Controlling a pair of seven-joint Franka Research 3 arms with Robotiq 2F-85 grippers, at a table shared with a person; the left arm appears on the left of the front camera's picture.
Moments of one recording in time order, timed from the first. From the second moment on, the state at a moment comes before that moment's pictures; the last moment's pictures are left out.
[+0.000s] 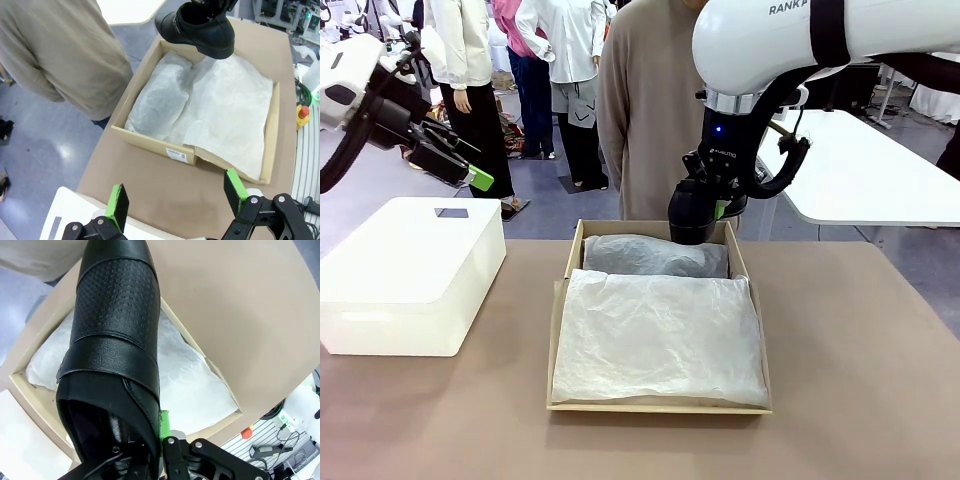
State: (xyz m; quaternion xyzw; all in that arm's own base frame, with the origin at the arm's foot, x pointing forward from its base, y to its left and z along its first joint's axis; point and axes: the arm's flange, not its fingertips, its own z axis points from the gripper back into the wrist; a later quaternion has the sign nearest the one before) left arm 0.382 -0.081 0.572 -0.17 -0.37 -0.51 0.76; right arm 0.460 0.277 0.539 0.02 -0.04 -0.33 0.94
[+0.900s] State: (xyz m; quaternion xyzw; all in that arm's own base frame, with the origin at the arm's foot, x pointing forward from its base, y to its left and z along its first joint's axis) left arm 0.382 -0.081 0.572 -0.17 -0.37 -0.51 0.76; right arm 0.429 0.353 0.553 0.03 -0.09 -0.60 0.79
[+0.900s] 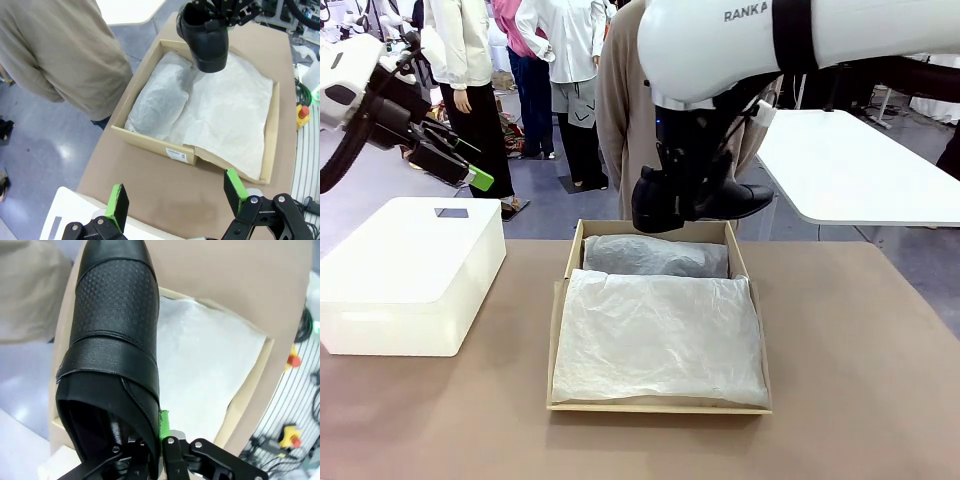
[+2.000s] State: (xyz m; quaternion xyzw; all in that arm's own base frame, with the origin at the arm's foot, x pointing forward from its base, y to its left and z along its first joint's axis) left arm 0.382 -0.081 0.572 -0.17 -0.37 -0.51 0.76; right arm 0.444 0.388 0.520 0.02 -0.07 -0.67 0.74
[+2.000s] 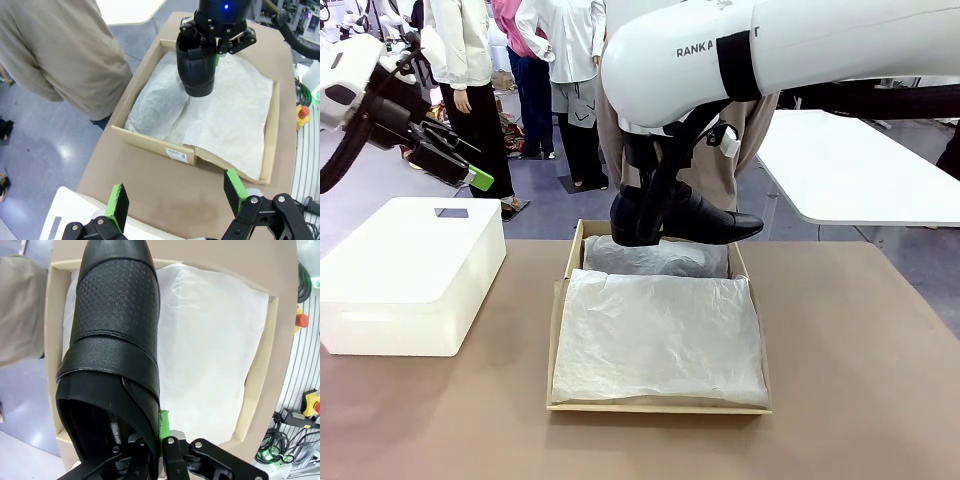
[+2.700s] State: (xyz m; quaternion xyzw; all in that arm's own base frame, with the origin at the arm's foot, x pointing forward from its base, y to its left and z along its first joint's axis) left arm 0.382 -0.081 0.572 -0.17 -0.37 -0.50 0.76; right arm 0.438 0.423 0.496 0.01 -0.06 -0.72 0.69
